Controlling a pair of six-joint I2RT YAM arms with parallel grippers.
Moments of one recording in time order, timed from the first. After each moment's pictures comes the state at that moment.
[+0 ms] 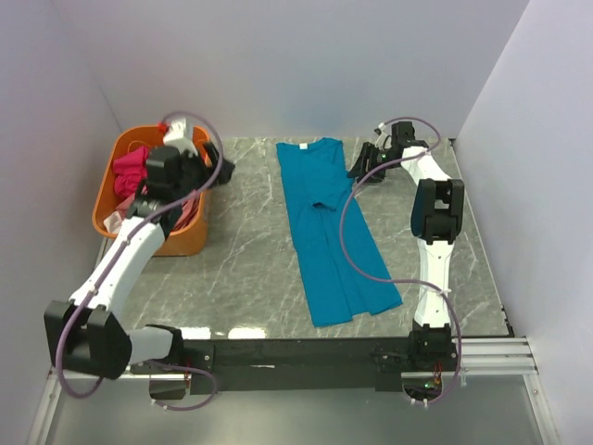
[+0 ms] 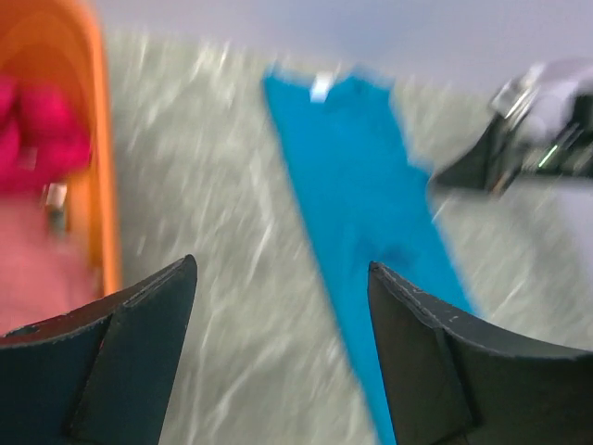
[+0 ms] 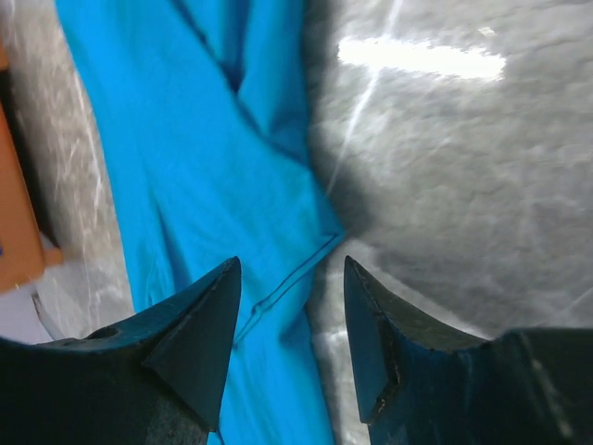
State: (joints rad) left arm -0.19 1.29 1.12 -0.08 0.13 -0.44; right arm 0.00 2.46 2.08 -0.64 -0.67 0.23
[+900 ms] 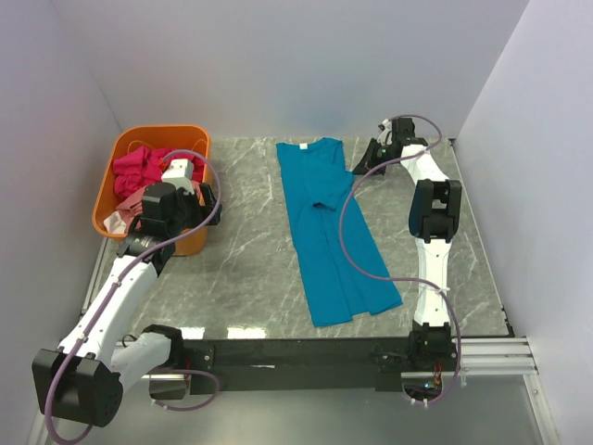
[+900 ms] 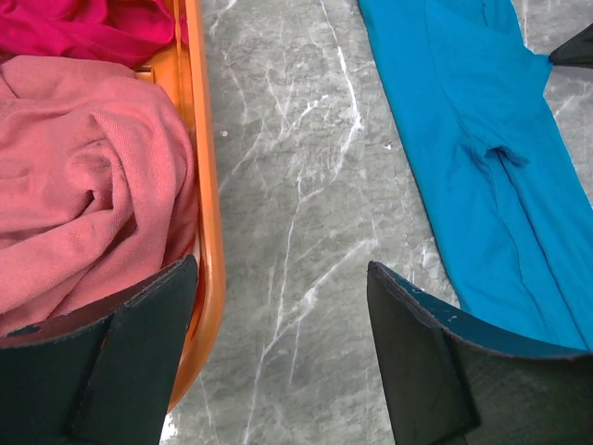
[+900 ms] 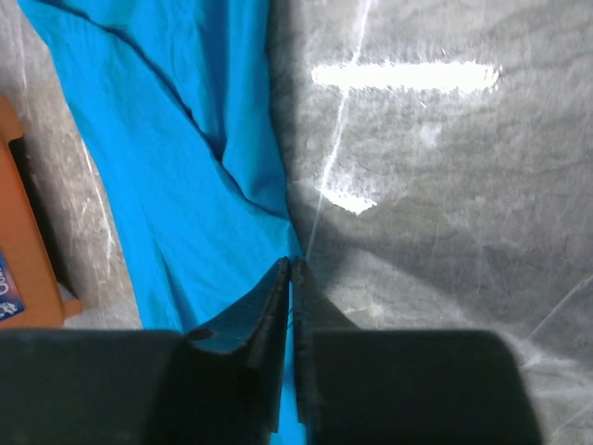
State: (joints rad) left arm -0.19 0.99 0.81 -0.25 0.04 -0.26; right arm 0.00 2.53 2.19 -0.63 -0.60 0.36
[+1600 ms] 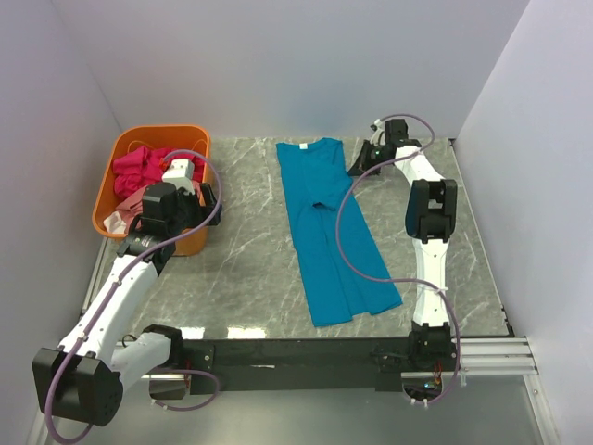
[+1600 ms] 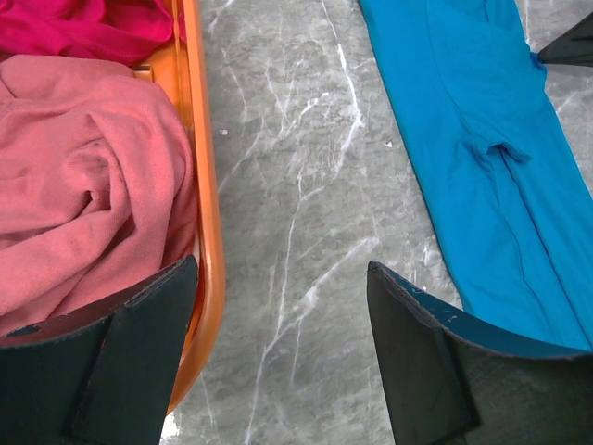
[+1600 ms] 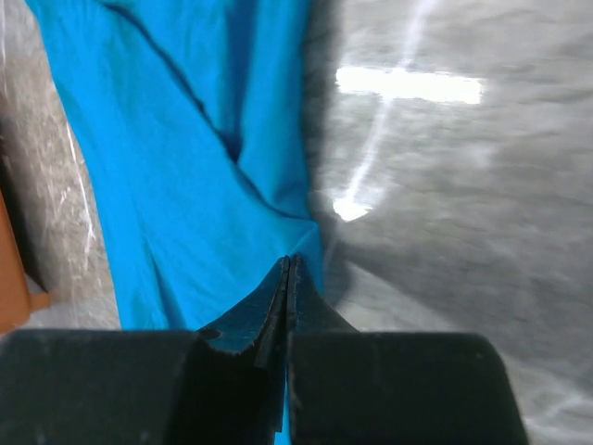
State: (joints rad) left arm -0.19 1.00 0.81 -0.25 0.04 -0.25; right arm 0.03 2.52 2.17 -0.59 -0.59 0.31
